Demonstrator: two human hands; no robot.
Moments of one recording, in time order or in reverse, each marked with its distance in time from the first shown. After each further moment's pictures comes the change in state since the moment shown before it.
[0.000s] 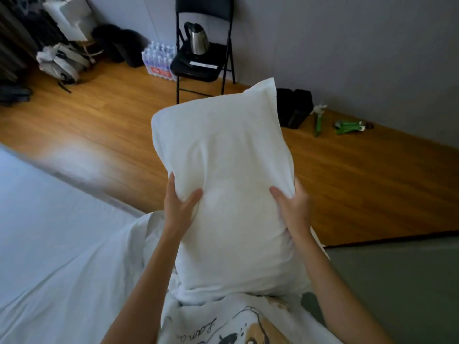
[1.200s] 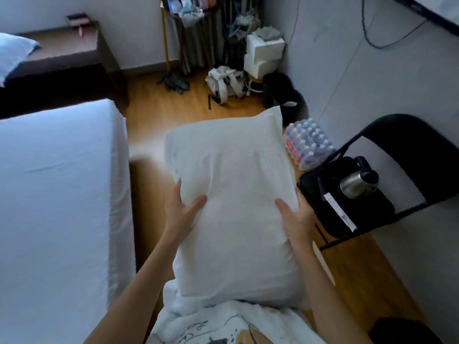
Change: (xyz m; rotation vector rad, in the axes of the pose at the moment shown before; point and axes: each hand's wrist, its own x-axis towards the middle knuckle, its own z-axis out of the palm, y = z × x) left_hand 0.695 0.057 -0.162 -0.182 0.719 -0.236; right_hand 0.566 -0.420 0.578 -0.038 -0.690 -0.349
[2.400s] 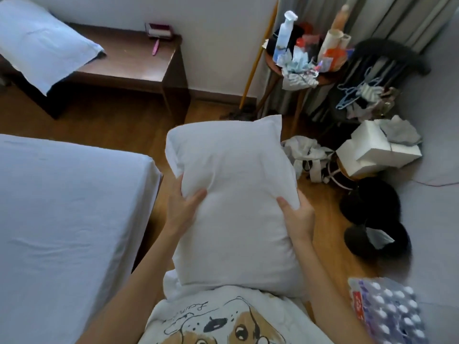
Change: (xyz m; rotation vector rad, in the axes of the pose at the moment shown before) left_hand 0.834 0.088 -0.102 -0.042 0.379 -0.160; right_hand 0.674 -0.307 0.587 -0.088 -0.411 -0.163
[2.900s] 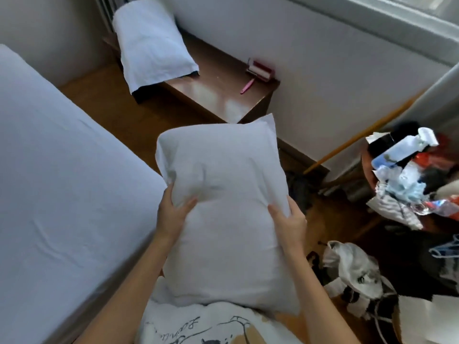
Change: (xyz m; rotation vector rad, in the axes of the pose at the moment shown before) left_hand 0.306 0.065 -0.053 -0.136 0.534 -0.259; right_hand 0.334 -0.165 0.262 -0.100 -0.496 -0.130
